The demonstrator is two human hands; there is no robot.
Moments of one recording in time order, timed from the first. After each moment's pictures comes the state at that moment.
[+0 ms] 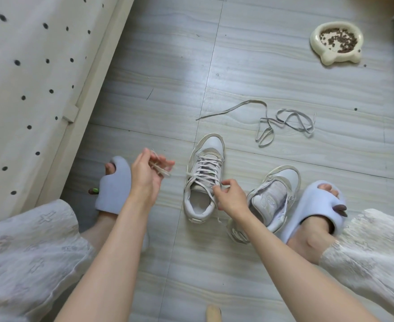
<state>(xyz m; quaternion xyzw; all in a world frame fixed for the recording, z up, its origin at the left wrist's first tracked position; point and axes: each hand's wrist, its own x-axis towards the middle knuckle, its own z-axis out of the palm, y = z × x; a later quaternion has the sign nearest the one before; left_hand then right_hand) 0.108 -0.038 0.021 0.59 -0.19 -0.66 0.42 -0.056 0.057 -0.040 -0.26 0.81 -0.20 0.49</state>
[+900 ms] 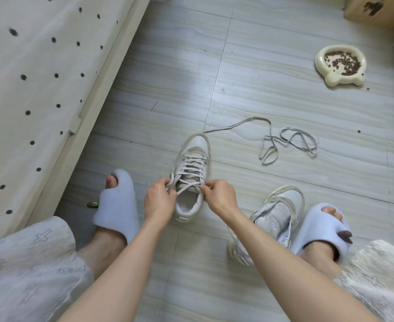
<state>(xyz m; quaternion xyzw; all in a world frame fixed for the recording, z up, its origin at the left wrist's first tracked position) 0.103 -0.026 -0.033 0.74 -0.59 -0.31 0.07 -0.043 -0.002 -0.014 -0.42 0.78 -0.12 0.45</state>
